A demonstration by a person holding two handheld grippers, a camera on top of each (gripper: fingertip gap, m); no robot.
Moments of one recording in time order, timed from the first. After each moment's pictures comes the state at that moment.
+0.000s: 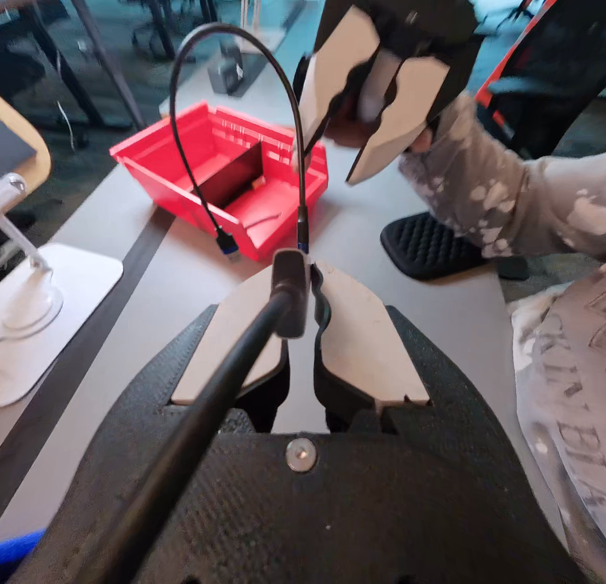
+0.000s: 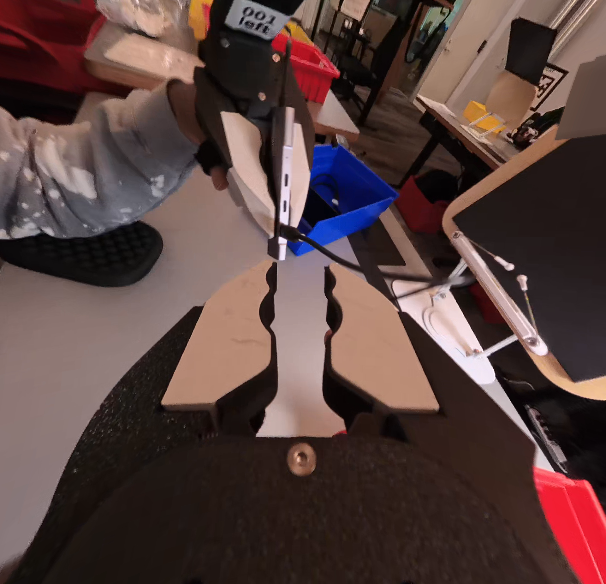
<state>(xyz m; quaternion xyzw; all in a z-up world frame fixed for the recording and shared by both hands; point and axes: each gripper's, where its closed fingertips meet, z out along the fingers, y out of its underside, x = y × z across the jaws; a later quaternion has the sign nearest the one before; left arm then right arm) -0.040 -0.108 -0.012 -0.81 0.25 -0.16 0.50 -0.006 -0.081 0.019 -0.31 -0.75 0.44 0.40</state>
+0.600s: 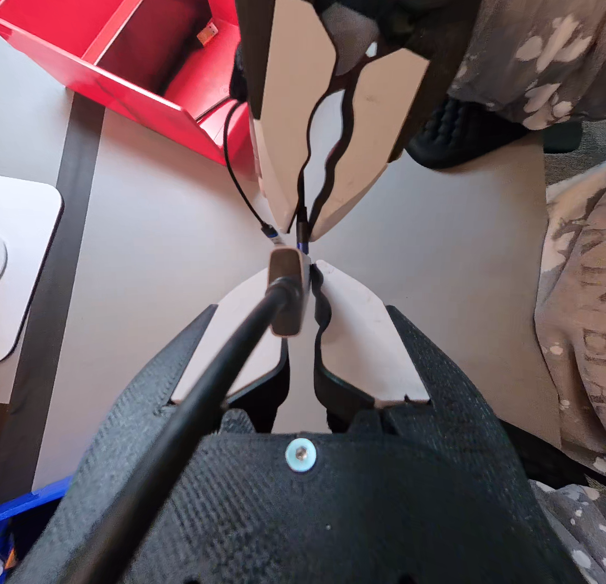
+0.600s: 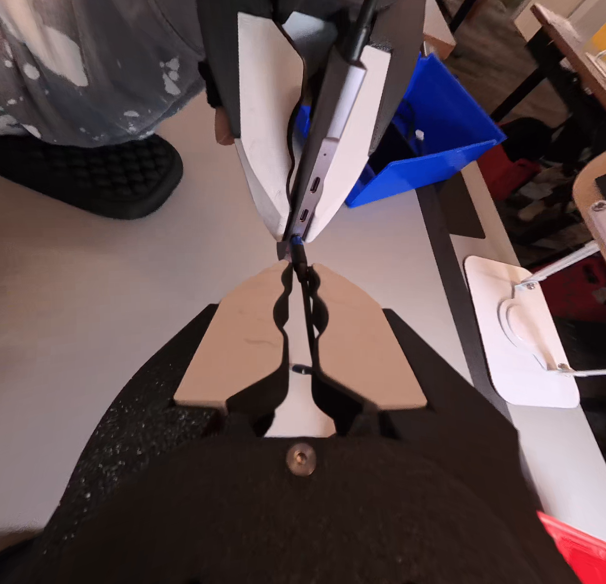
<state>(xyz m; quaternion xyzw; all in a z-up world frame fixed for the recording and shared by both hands) -0.034 -0.121 -0.081 -0.88 0.33 -0.10 0.34 -0.033 -0.112 -0.078 -0.28 -0.82 0.38 0.31</state>
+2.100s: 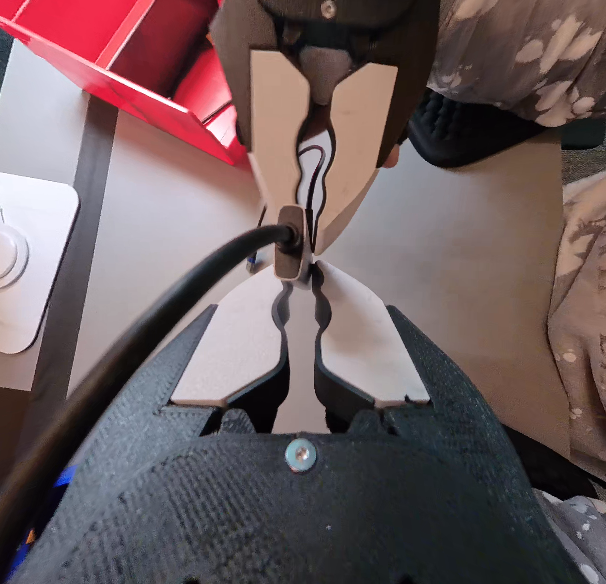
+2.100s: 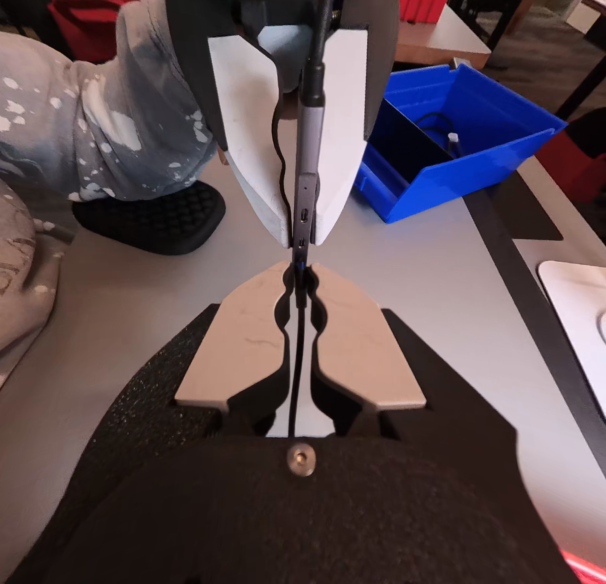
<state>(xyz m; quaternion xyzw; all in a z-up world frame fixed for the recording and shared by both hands) -0.032 -0.120 -0.079 -0.88 0.32 -0.08 0.34 -0.032 -0.120 -0.082 -0.31 -0.79 0.48 0.24</state>
